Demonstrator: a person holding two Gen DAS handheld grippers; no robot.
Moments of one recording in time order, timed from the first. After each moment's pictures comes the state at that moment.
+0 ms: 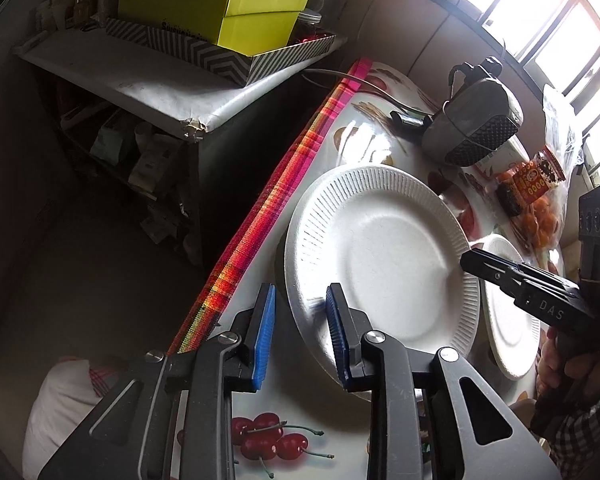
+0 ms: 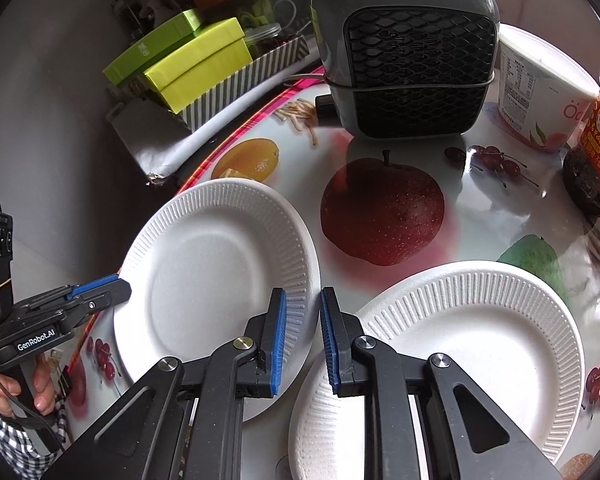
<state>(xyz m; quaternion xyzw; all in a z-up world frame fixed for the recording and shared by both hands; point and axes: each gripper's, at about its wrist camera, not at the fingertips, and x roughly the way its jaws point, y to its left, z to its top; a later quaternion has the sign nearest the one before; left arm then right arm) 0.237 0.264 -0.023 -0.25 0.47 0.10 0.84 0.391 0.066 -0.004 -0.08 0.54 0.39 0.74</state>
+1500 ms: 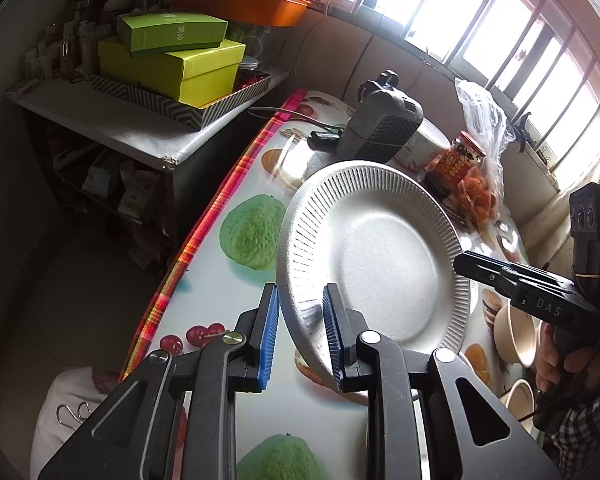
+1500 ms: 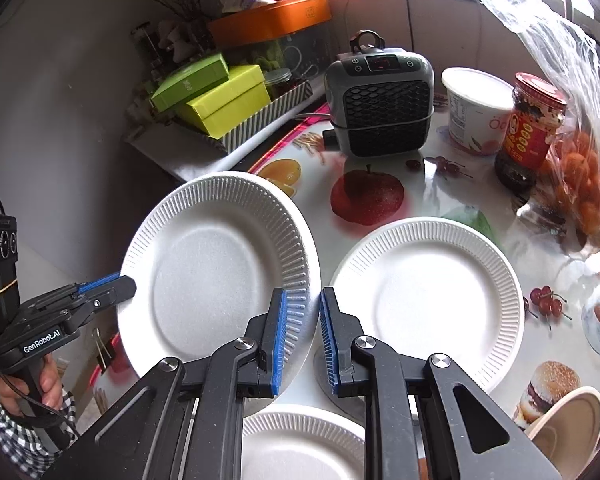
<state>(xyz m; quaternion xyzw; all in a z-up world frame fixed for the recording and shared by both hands) 0.166 0.209 0.050 -0.21 0.42 0.05 0.88 0.311 -0.006 0.080 -0.06 0.50 0.38 0.77</state>
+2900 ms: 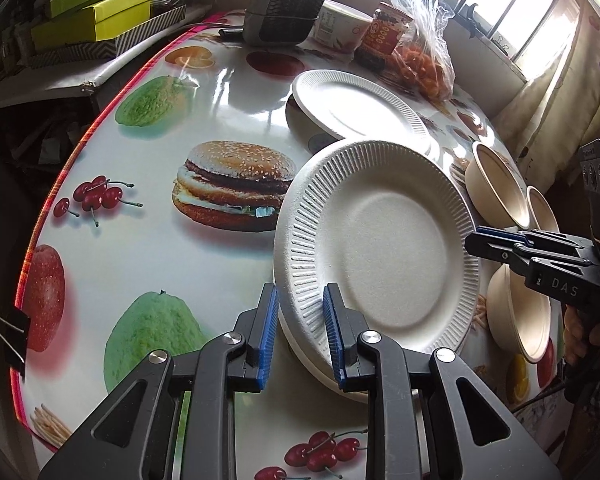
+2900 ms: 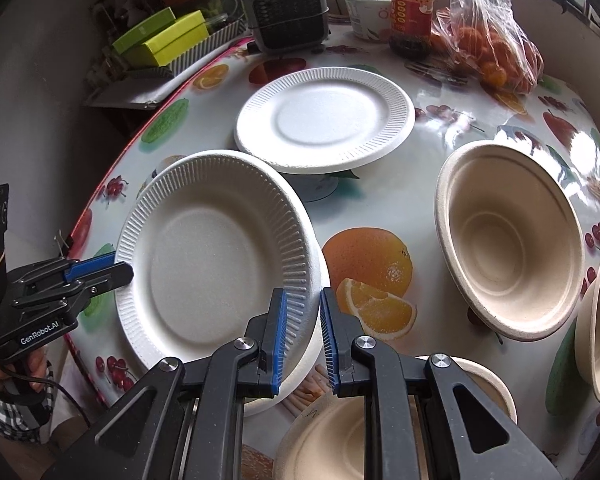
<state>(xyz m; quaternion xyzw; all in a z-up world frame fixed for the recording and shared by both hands) 0.122 0.091 -0.003 -0.14 0.51 -0.03 0.85 0.221 -0.124 0.042 -0.09 0.57 0.29 0.76</state>
